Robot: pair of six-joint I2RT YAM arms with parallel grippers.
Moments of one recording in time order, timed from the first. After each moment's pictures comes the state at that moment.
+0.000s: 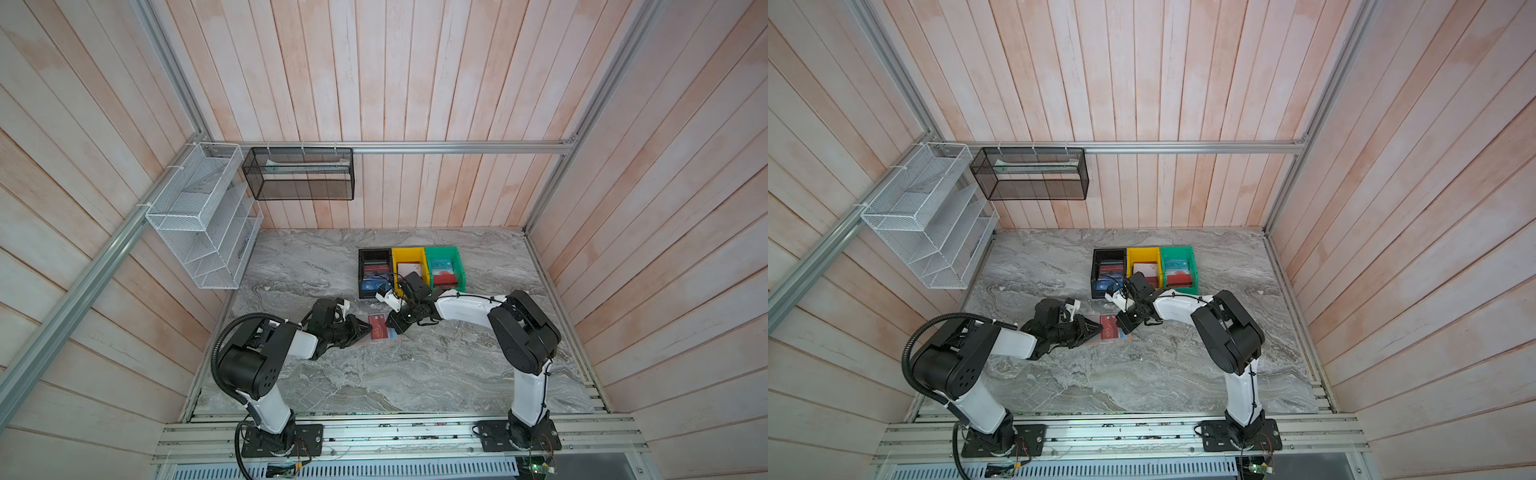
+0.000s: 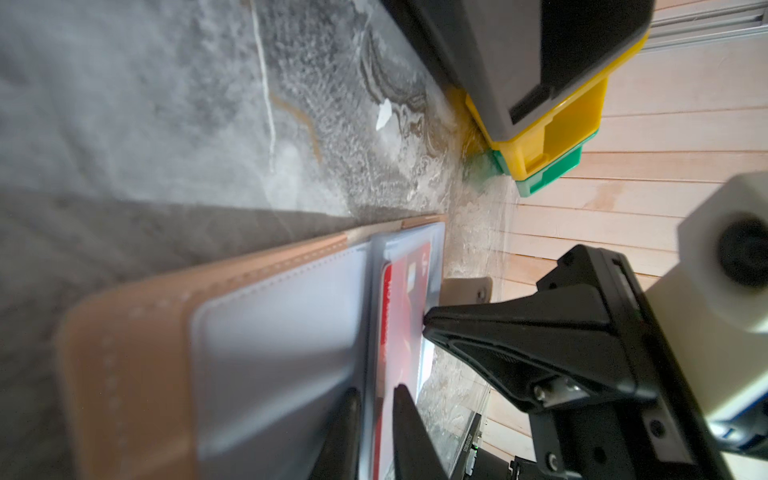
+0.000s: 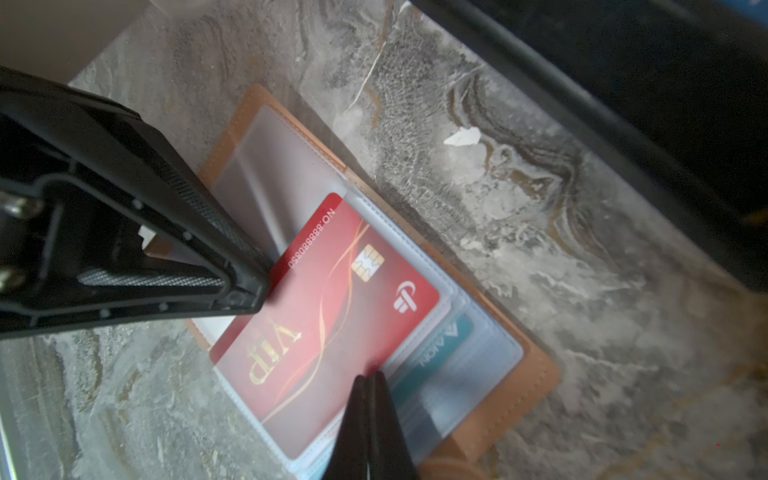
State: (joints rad) left arm -0.34 1.71 0.50 0.52 0.66 -0.96; right arm 0.72 1.96 1.21 -0.30 -0.40 -0.03
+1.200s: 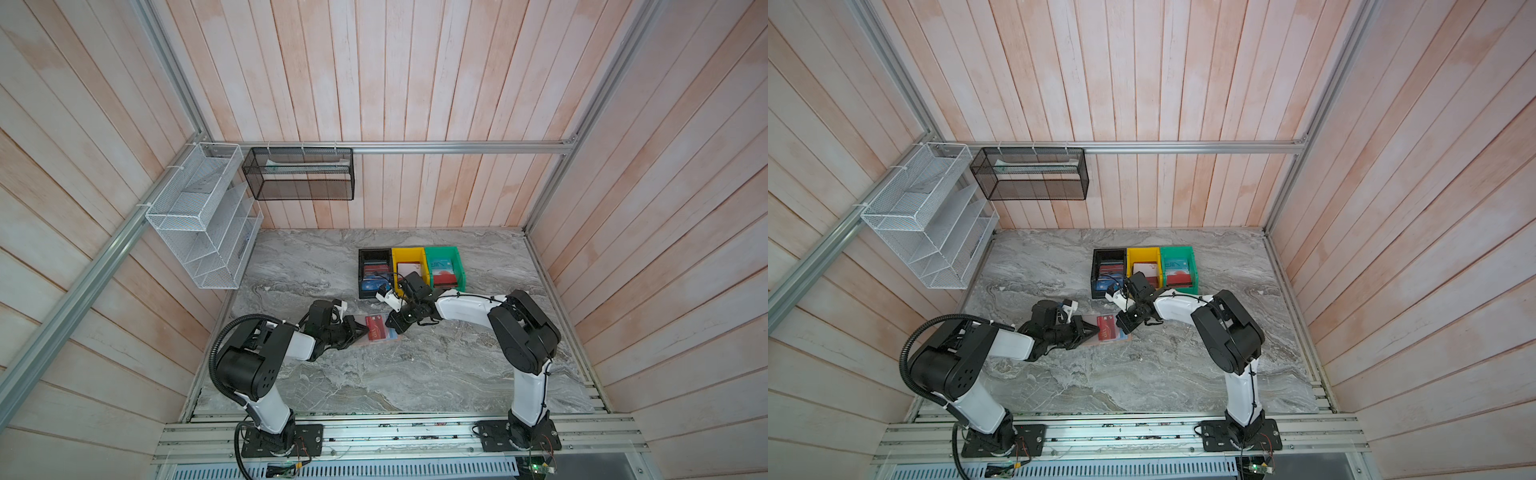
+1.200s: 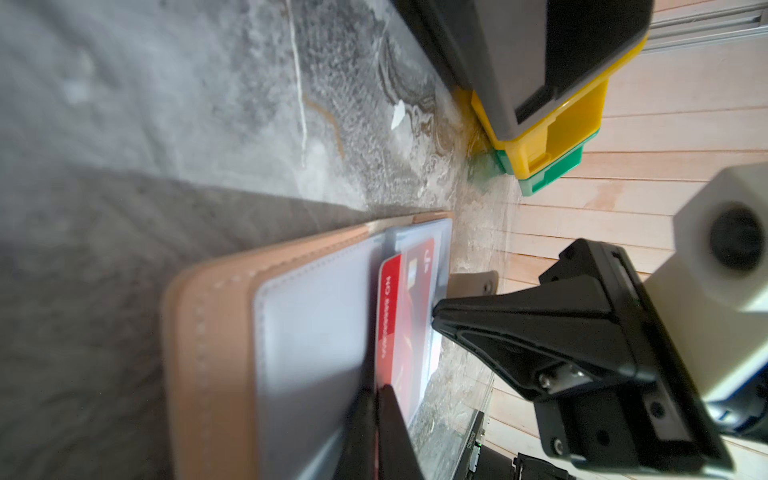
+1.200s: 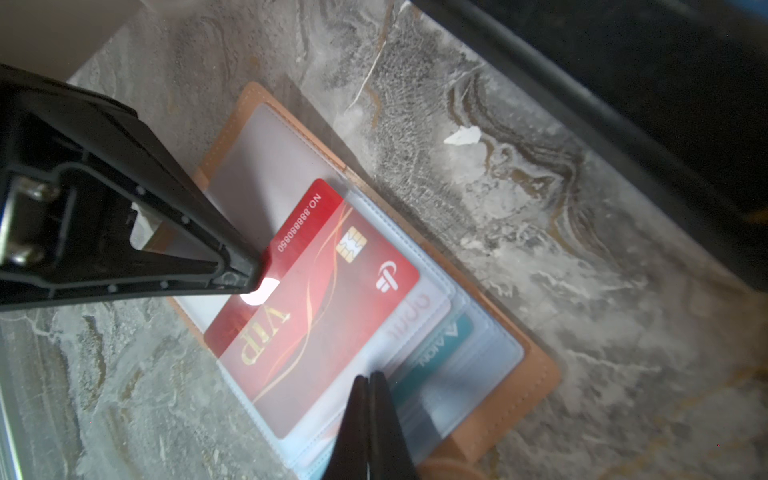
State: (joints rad) left arm -0.31 1.70 0.47 0.51 0.68 -0.94; right arm 0.72 1.96 1.20 -0.30 -0.41 -0.03
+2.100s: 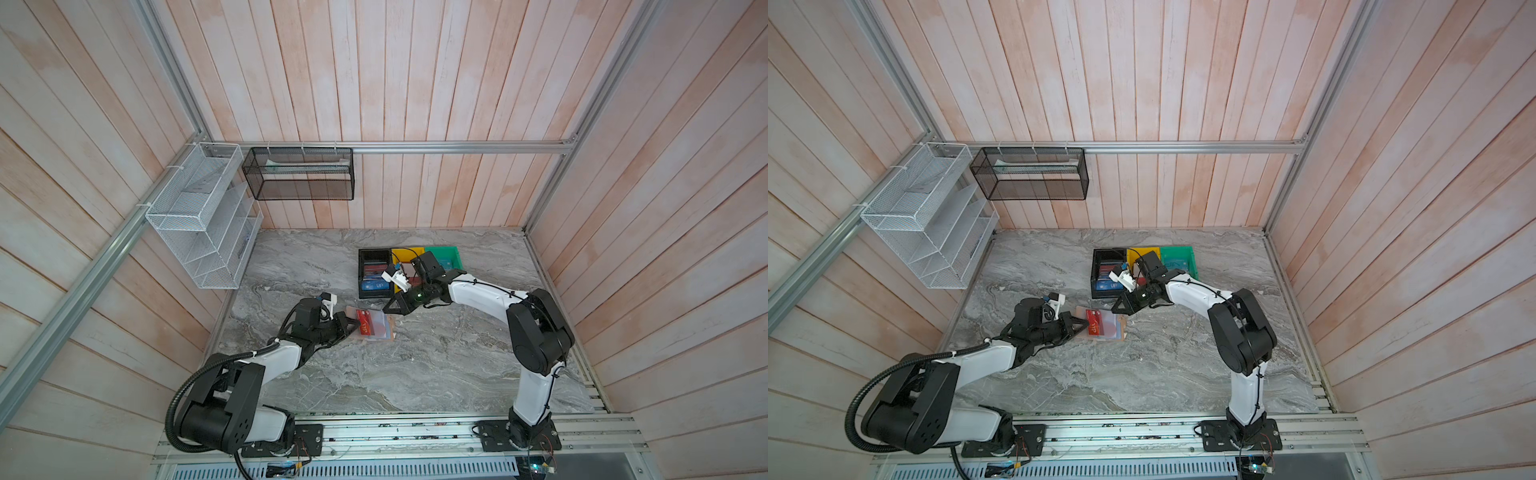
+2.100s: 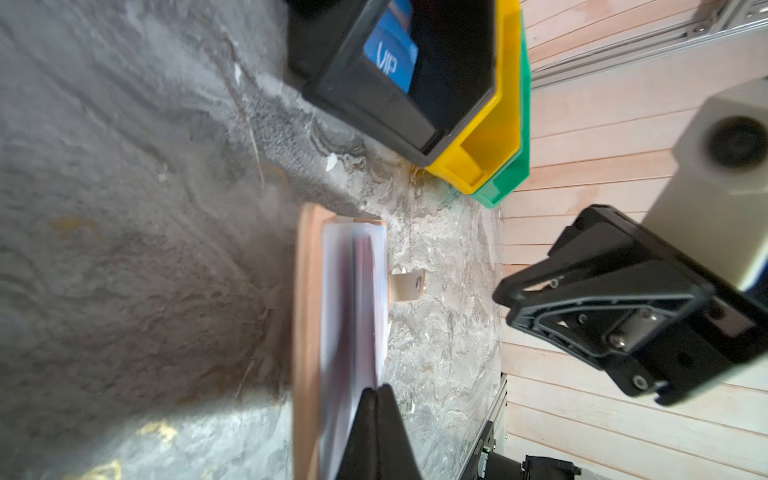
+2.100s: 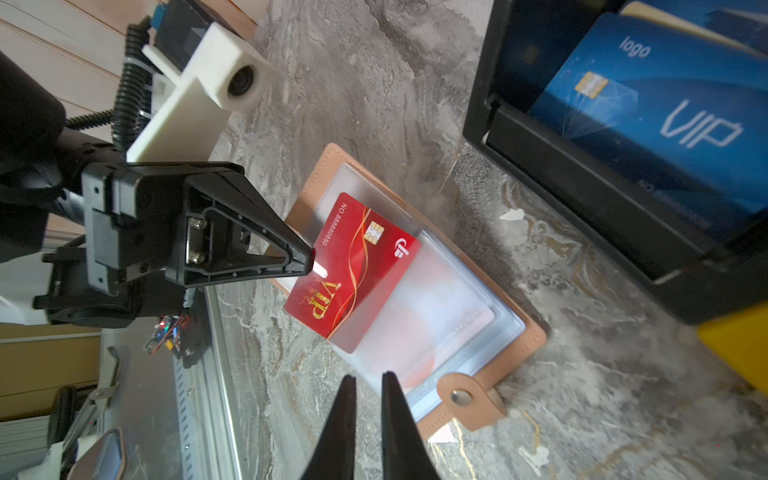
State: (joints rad) left arm -0.27 1.35 0.43 0.30 0.62 -0.84; right arm 0.60 1.90 1.33 -0.43 -0.79 0.06
